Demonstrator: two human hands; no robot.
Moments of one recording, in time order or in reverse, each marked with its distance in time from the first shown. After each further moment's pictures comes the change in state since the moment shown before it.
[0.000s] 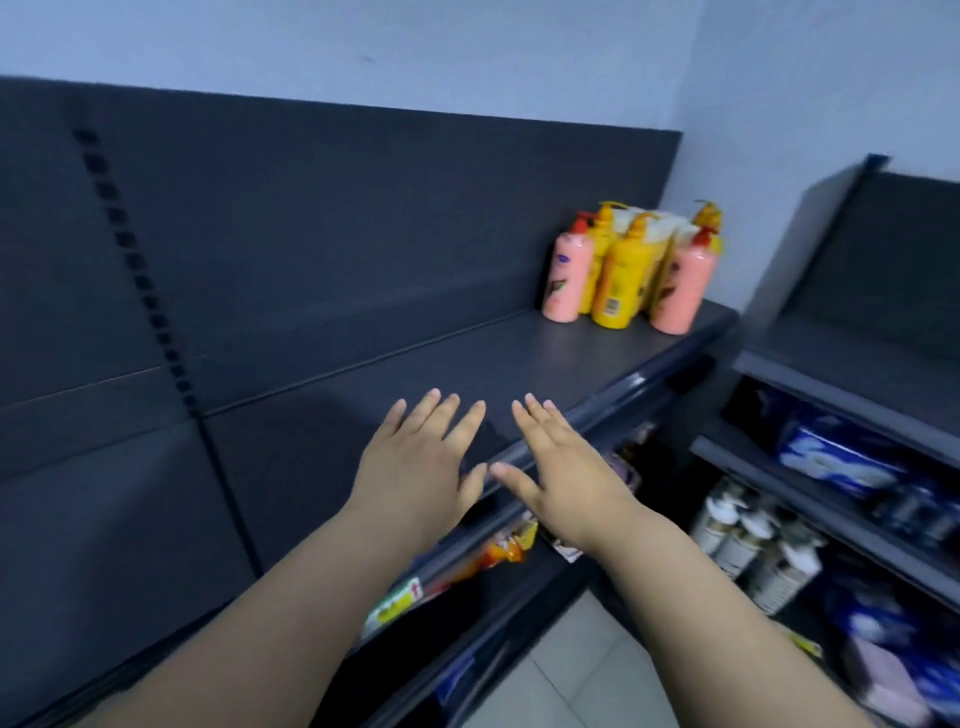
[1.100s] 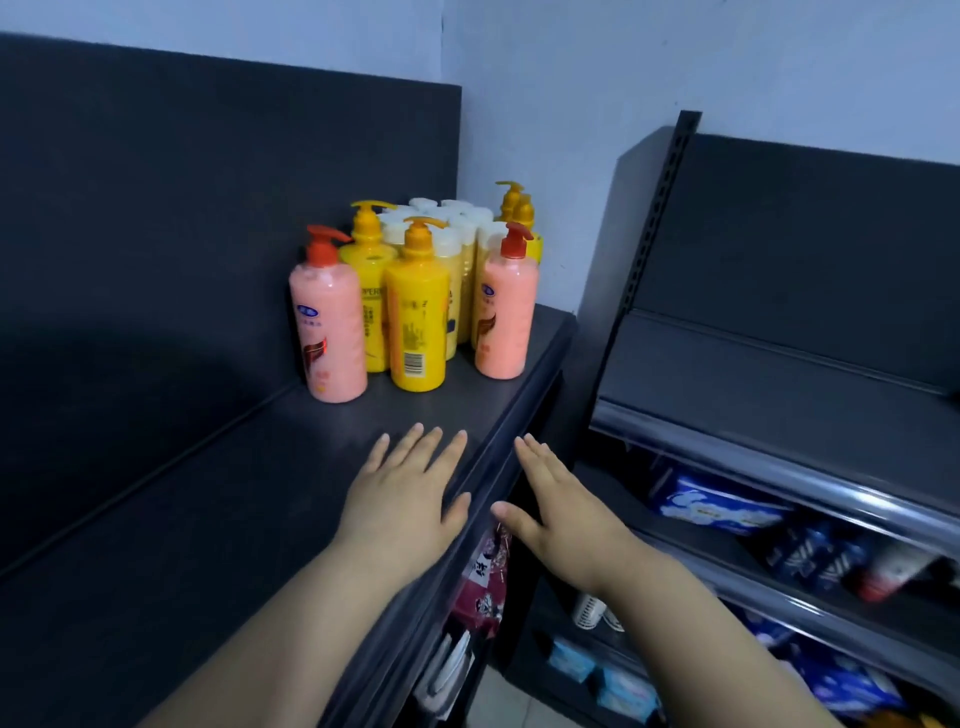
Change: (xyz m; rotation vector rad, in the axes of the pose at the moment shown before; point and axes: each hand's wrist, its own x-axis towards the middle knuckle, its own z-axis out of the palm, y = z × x) left_hand 0.376 0.142 0.159 -0.232 -0.065 0.325; right_hand 0.137 0.334 -0.044 0.178 0.025 0.448
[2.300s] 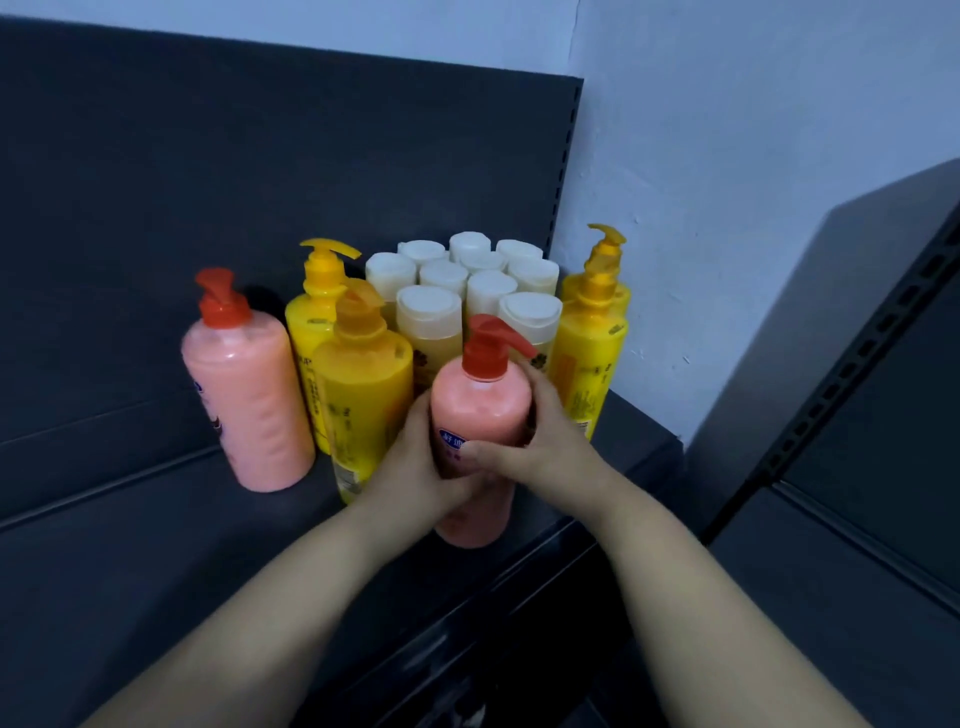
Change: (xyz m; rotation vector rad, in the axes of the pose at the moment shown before) left_hand 0.272 0.008 0.054 -0.845 0.375 -0.524; right_hand 0.316 0.113 -0.115 0.768 -0.193 -0.351
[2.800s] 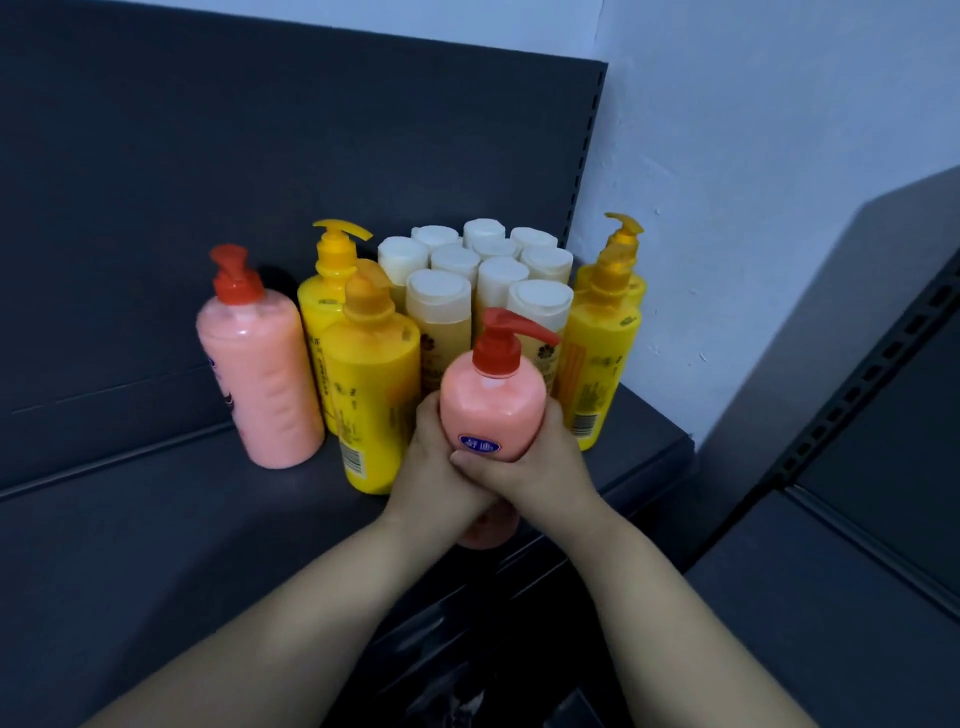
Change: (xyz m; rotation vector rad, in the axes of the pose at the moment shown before) left_hand -0.013 0.007 0.032 -0.016 0.232 -0.060; right_hand -0.019 0.010 0.018 -0.044 0.173 0.032
